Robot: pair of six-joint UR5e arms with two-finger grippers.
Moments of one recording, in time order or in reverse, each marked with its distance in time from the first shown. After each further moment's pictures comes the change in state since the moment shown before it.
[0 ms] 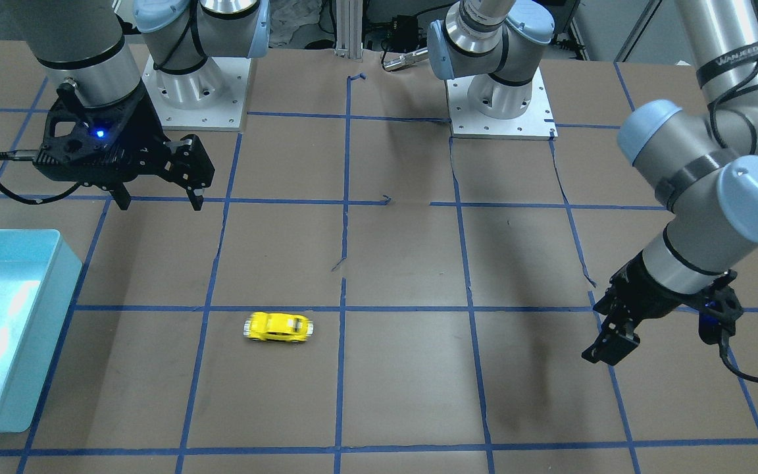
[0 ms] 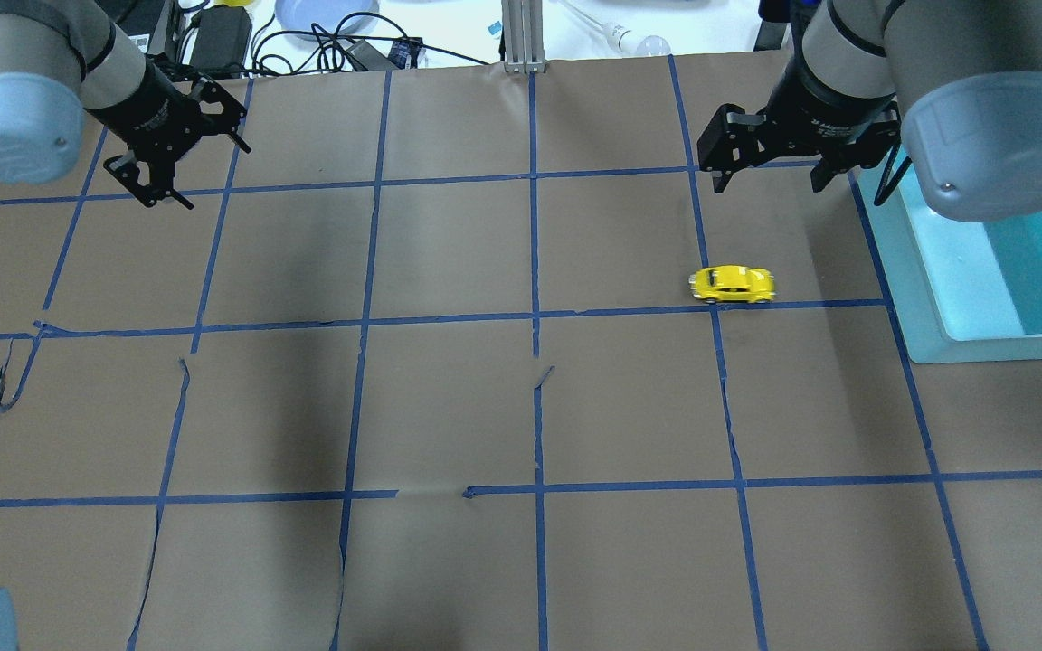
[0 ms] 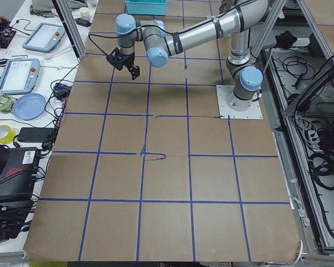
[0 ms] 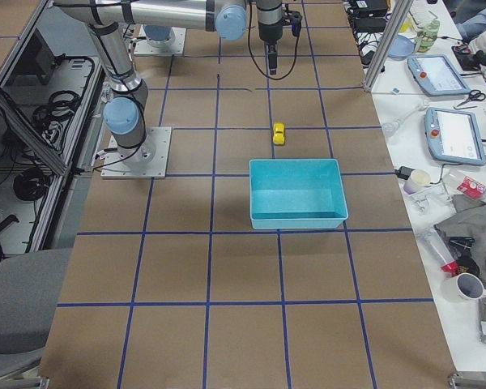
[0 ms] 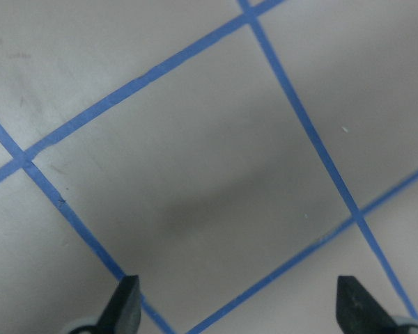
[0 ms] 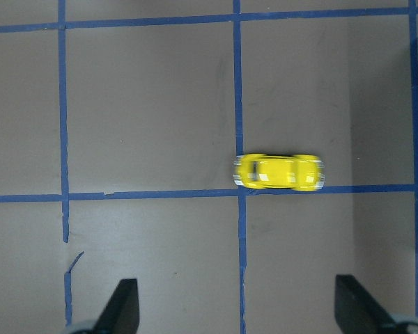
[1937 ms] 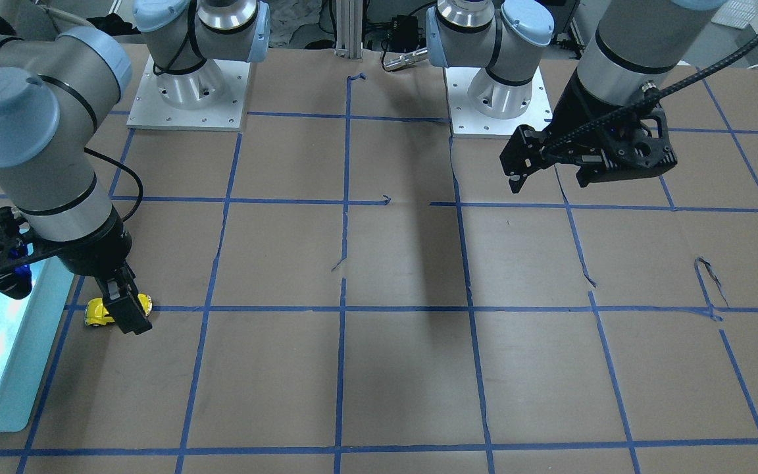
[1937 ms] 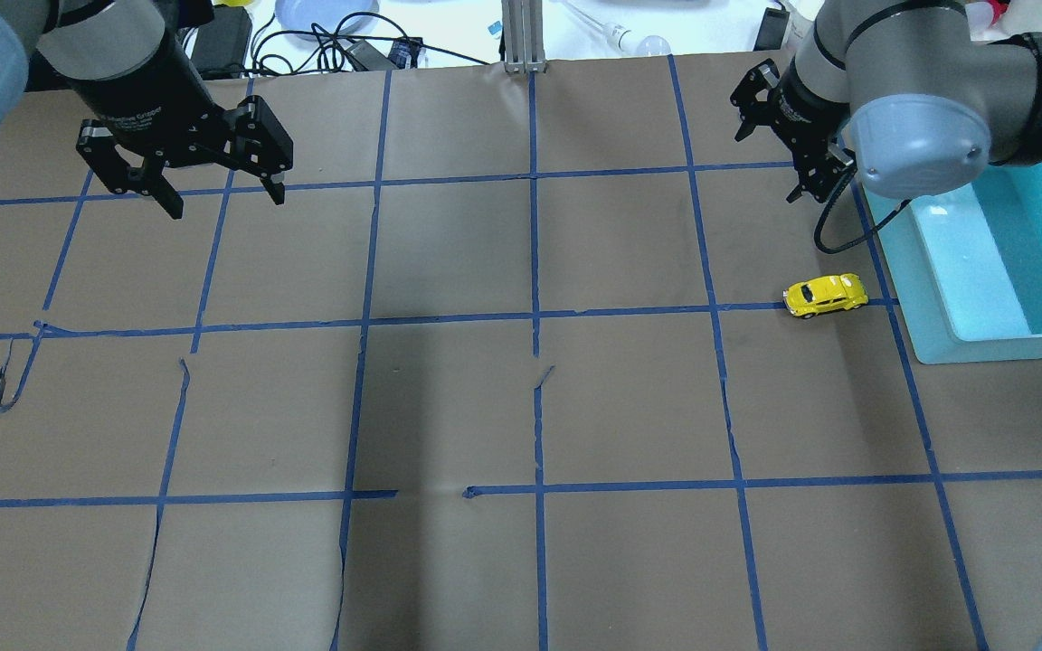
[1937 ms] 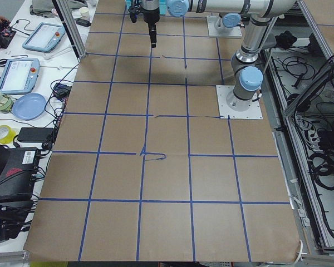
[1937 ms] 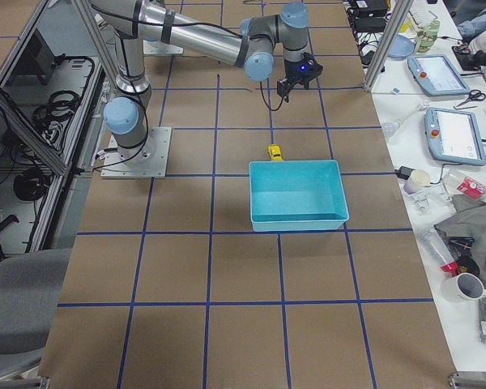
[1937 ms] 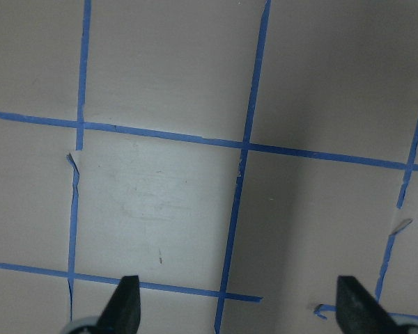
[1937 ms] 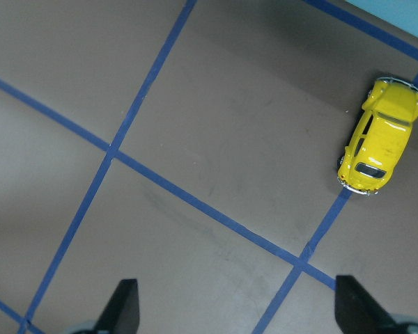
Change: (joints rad) left arm -0.154 0.215 0.003 -0.327 0.022 0.456; right arm -0.090 0.238 0.014 -0.273 -0.003 1.035
